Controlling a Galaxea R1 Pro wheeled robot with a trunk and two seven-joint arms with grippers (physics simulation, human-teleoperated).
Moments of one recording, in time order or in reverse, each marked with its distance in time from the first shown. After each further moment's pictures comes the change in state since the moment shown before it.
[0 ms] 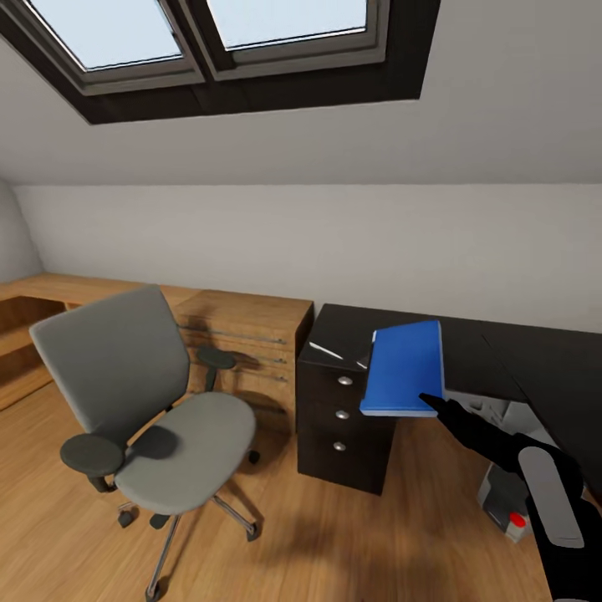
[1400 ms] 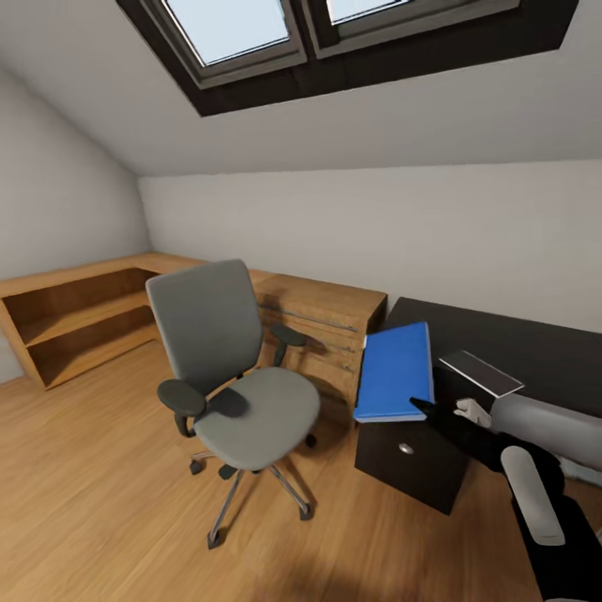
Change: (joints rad) left arm 0.000 0.002 0.000 -0.017 0.001 0.002 0.002; right arm -0.001 0.004 0.074 0.021 0.055 -0.040 -0.005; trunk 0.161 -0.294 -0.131
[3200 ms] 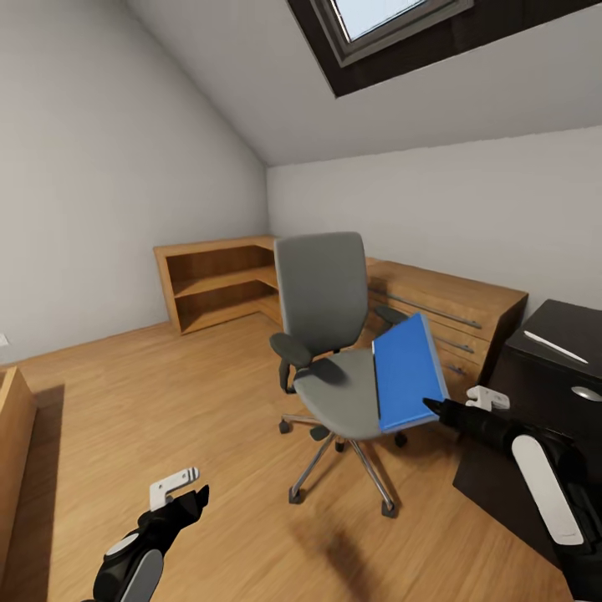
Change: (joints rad) left arm 0.002 0.032 0.049 -0.807 0.119 0.424 0.037; right arm -0.003 -0.114 0.096 -0.136 0.203 0.085 -0.037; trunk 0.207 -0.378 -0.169
